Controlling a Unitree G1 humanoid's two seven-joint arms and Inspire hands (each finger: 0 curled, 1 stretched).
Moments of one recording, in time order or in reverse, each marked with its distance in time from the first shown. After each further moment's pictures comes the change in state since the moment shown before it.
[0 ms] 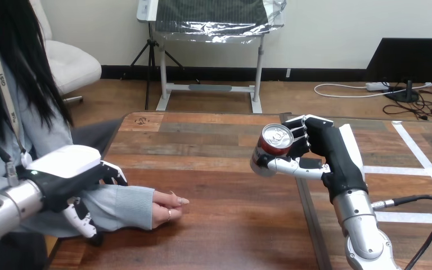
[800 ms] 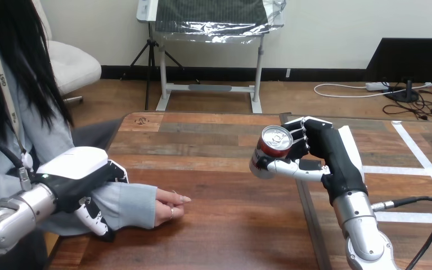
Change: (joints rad) left arm -0.005 -0.057 -0.022 0.030 -0.004 0.063 0.064; right arm 0.016 0.001 0.000 -0.016 0.013 0.018 0.023
